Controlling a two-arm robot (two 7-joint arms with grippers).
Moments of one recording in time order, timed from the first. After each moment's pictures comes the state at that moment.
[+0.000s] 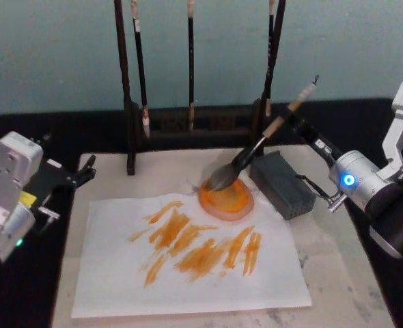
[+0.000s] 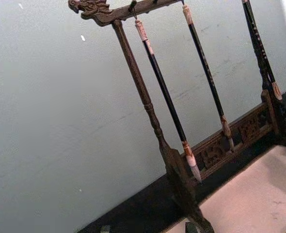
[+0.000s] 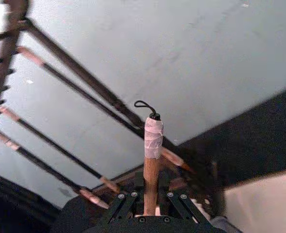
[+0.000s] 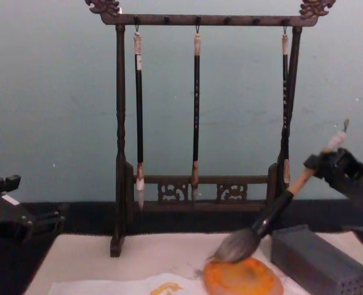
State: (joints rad) left arm -0.20 0.60 0.45 -1.41 -0.25 -0.12 0.03; right arm 0.36 0.29 -0.29 -1.24 1.14 0.18 0.21
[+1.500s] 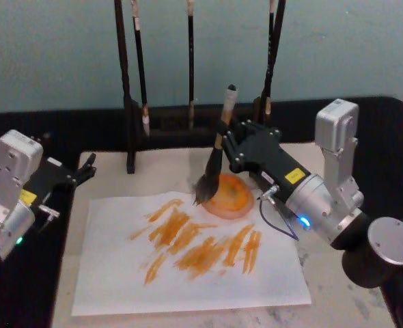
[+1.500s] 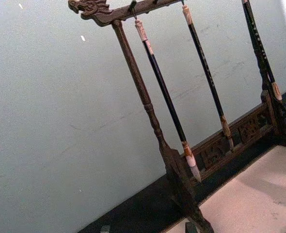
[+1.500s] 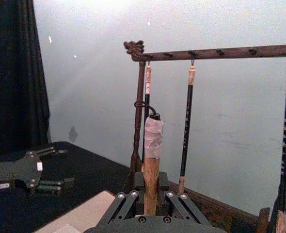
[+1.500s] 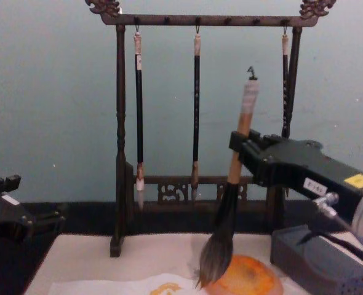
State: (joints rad) left arm -0.20 0.60 0.45 -1.41 -0.25 -0.12 0.03; right arm 0.26 0.38 -0.52 -1.48 0.45 -0.22 0.26
